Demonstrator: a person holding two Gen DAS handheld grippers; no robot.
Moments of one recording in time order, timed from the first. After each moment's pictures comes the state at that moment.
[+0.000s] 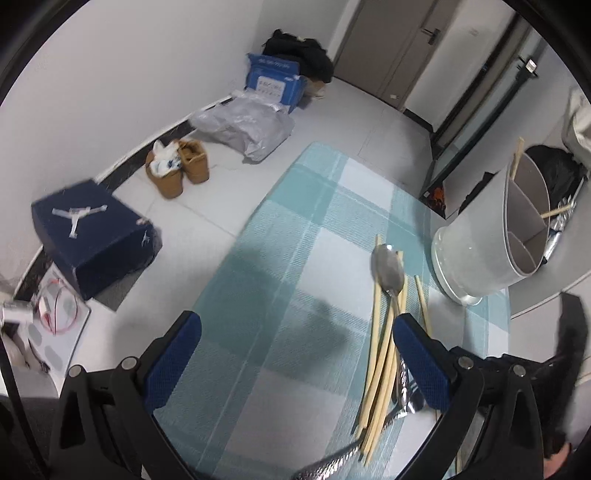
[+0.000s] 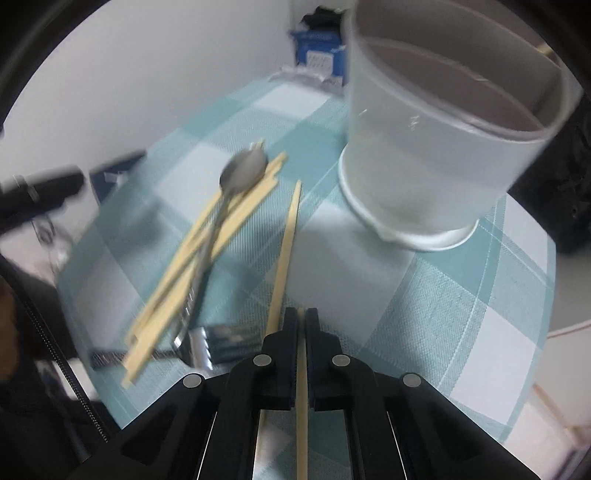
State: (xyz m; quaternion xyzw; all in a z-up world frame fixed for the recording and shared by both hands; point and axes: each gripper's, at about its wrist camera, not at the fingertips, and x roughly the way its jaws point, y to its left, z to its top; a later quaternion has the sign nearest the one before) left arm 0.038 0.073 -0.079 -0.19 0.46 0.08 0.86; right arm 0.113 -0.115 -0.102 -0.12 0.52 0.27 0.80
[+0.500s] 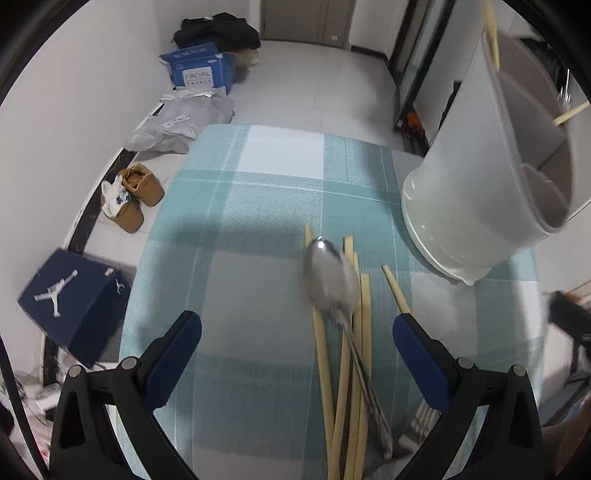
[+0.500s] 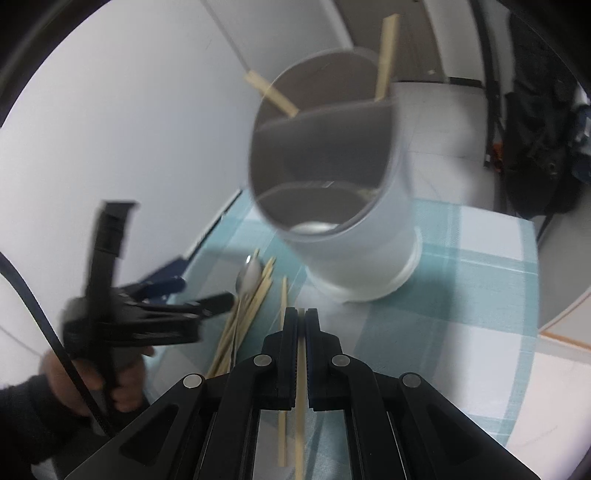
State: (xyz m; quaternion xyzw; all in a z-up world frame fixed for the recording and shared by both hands) left arm 0.117 0.014 -0.099 -0.04 0.55 0.00 0.84; right arm 0.125 -0.197 -0.043 0.07 0.45 0.29 0.84
